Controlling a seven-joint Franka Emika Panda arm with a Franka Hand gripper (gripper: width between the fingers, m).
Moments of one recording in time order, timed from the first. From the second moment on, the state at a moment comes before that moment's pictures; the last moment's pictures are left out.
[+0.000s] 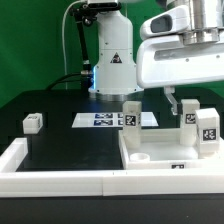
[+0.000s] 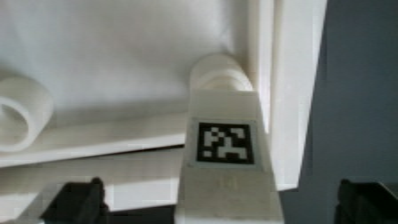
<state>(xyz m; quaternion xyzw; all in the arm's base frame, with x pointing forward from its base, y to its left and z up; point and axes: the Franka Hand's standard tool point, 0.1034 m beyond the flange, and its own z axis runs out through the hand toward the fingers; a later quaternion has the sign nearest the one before) 0.594 0.104 0.100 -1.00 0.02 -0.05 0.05</state>
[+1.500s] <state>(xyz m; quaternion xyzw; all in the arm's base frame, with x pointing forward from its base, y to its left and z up) 0.605 0.107 0.092 -1.00 0.04 0.01 0.05</state>
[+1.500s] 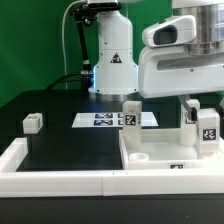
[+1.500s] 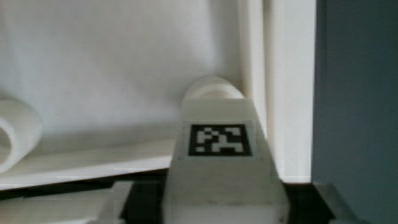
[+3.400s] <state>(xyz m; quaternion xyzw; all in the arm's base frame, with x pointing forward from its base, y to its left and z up) 0.603 0.122 0.090 -0.77 0.64 0.02 0.04</state>
